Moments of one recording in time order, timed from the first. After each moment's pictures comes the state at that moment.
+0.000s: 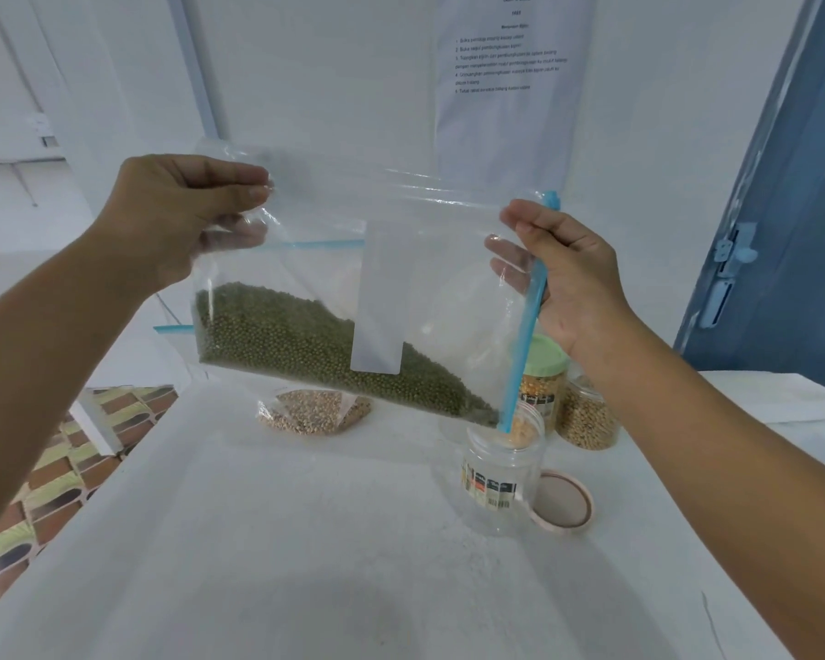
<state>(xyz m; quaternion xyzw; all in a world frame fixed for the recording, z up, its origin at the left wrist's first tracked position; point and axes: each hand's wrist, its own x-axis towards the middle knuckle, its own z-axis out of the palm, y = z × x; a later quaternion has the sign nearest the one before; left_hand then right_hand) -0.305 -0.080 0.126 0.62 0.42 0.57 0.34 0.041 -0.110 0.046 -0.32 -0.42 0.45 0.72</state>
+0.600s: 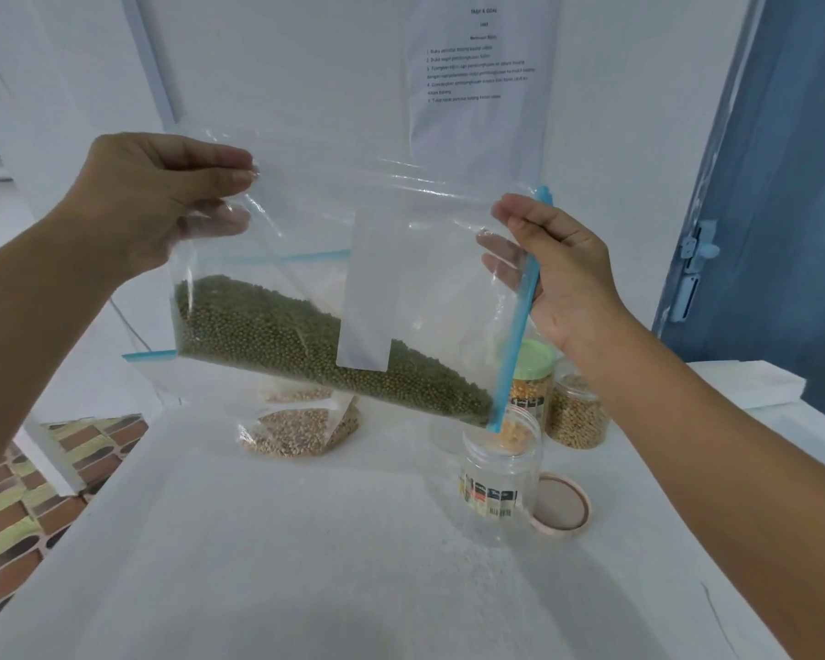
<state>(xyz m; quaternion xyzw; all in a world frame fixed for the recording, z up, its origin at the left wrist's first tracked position) -0.303 -0.062 0.146 0.65 0.39 0.56 0.34 0.041 -0.108 0.051 -0.31 -0.41 0.43 0.75</state>
